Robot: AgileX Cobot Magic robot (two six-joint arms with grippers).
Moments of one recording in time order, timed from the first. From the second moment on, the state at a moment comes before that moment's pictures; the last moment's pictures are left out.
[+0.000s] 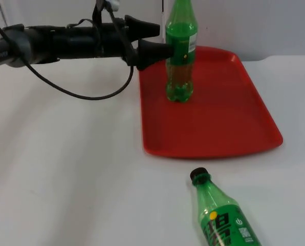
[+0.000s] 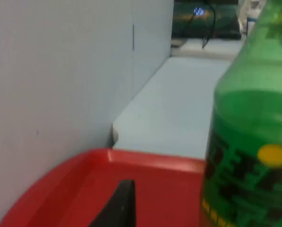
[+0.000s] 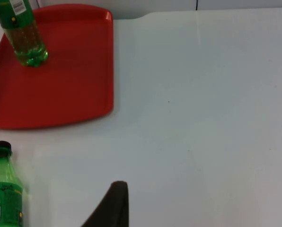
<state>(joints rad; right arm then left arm) 0.03 0.00 -0.52 0.01 1.08 0.01 -0.10 2.86 -2.41 -1.61 1.21 1.89</state>
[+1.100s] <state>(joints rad) 0.03 0.00 -0.52 0.01 1.08 0.01 -0.04 2.44 -2.41 -1.16 1.21 1.44</state>
